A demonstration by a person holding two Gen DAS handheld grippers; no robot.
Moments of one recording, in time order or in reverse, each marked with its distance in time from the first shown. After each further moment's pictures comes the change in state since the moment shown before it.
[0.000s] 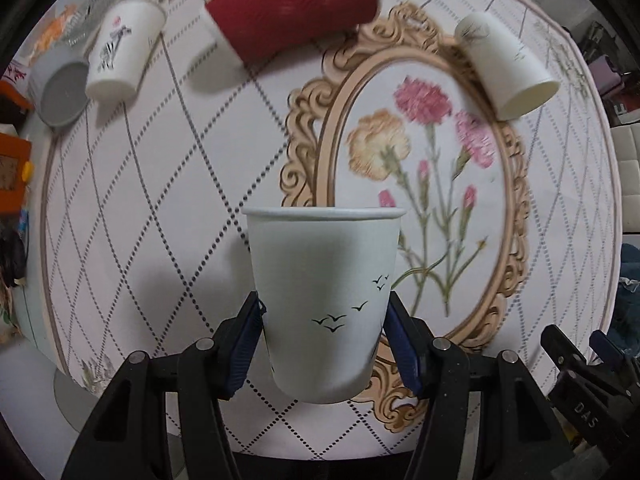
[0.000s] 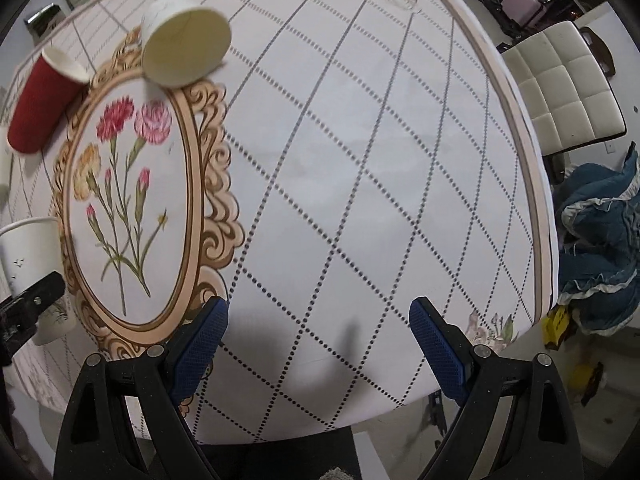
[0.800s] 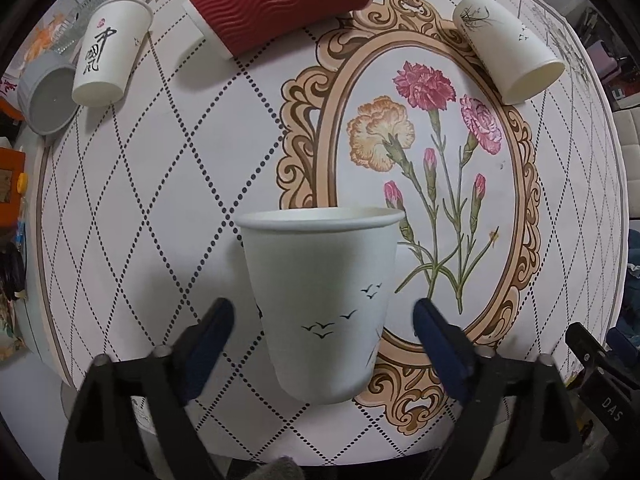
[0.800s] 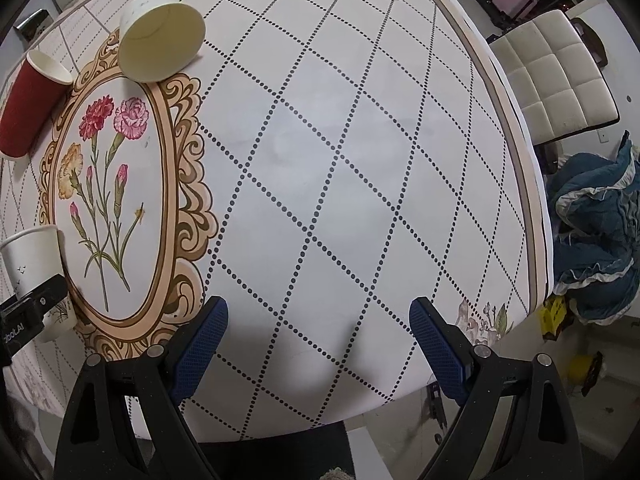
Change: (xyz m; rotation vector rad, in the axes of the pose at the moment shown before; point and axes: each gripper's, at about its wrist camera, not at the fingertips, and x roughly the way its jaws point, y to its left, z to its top) left arm 0.006 -0.006 0.009 0.042 0.009 0.009; right arm -0.002 -0.020 0.000 0.032 0.008 -0.017
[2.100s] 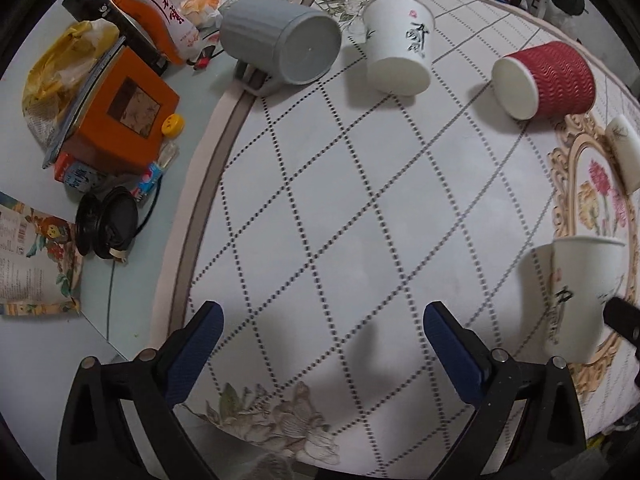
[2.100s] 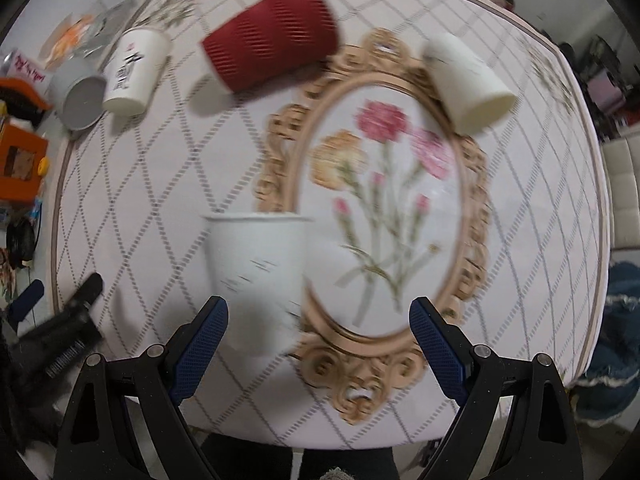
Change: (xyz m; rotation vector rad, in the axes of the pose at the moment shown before) left arm -0.042 0.180 -0.048 -0.214 -0.197 0.230; right arm -0.060 0.214 -0.021 -0.345 -0.078 0.154
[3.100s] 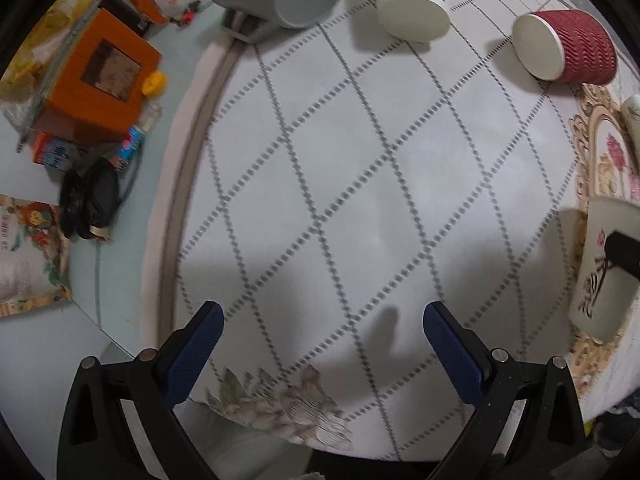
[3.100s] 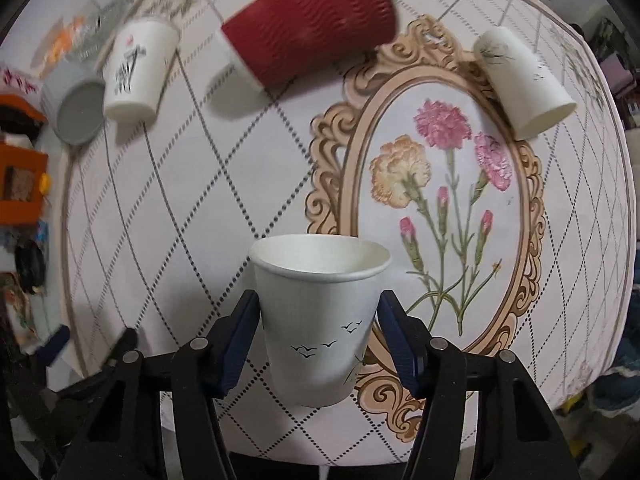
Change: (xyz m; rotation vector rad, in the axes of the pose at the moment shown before) left arm 0.030 0.011 0.002 0.012 0.186 -0.063; right arm 0.018 0.021 0.028 0.060 0.038 0.069
